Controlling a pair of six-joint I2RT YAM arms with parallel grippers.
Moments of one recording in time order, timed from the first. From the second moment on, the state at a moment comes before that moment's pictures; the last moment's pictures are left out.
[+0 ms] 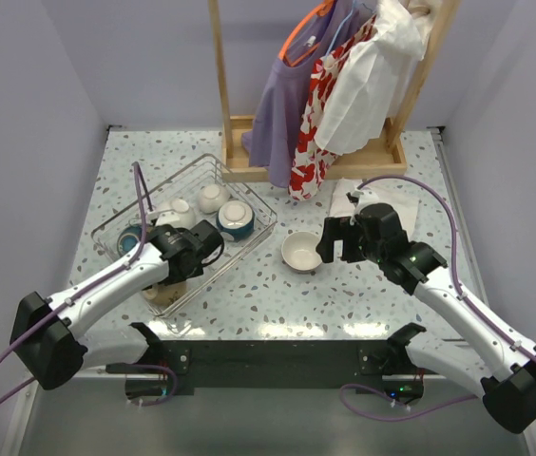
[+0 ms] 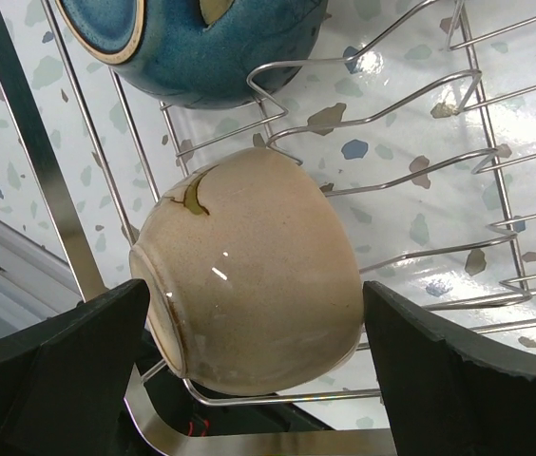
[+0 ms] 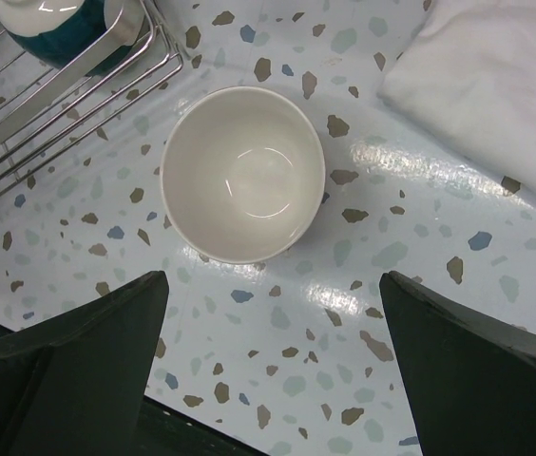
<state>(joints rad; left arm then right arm) -0.71 1.20 0.93 -1.27 -0.69 -1.07 0.56 0.94 0.80 -0.54 0.03 0.40</state>
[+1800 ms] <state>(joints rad) -0.71 1.20 1.39 -1.28 -0.65 -0.81 0.56 1.03 0.83 -0.35 -0.26 0.54</state>
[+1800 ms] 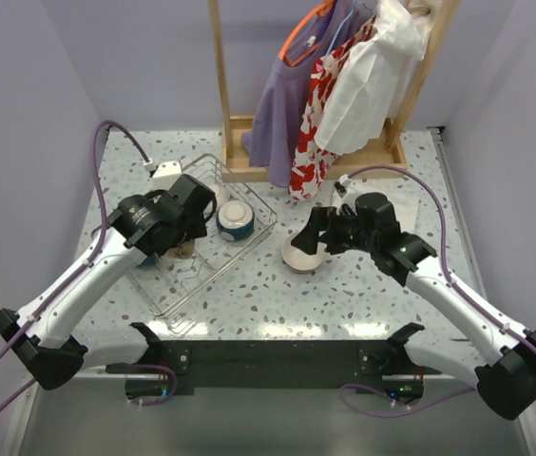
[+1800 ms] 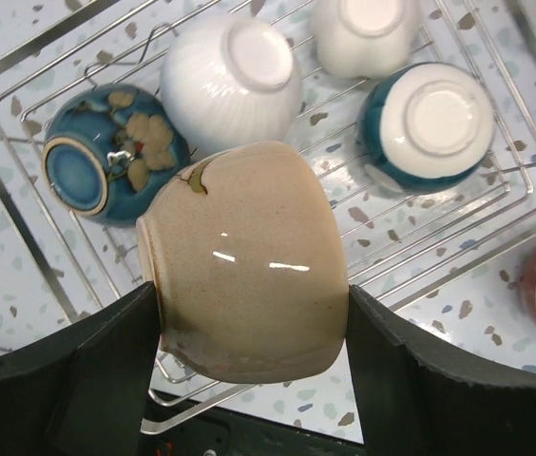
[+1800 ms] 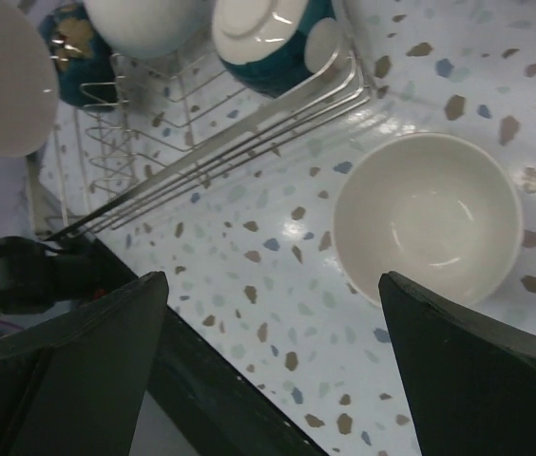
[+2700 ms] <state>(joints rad) -0.71 1.18 1.38 -0.78 -0.23 -0.68 0.63 1.45 0.86 0.33 -0.53 1.03</state>
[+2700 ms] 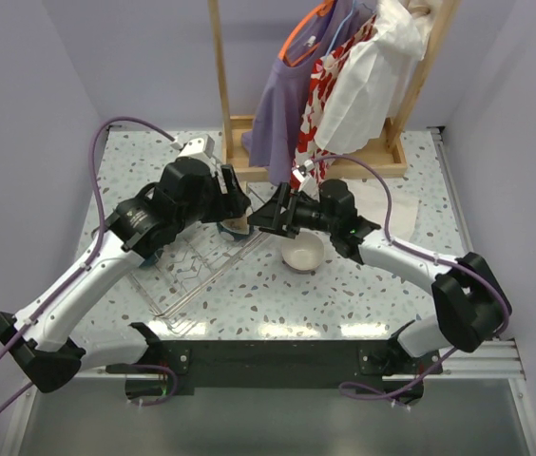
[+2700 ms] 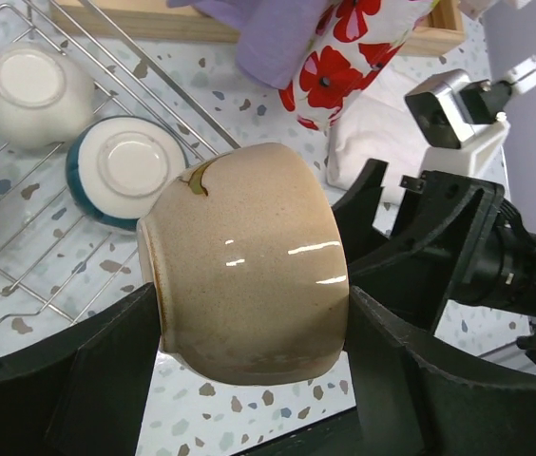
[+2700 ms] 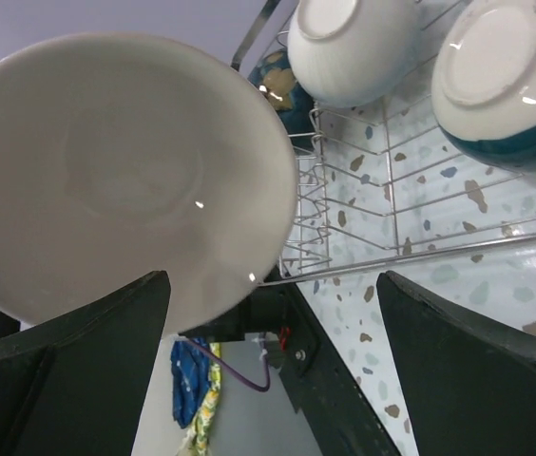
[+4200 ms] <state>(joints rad) -0.70 0.90 1.18 -0.71 -0.42 -0.61 0.66 1.26 1.00 -0.44 -0.19 0.64</state>
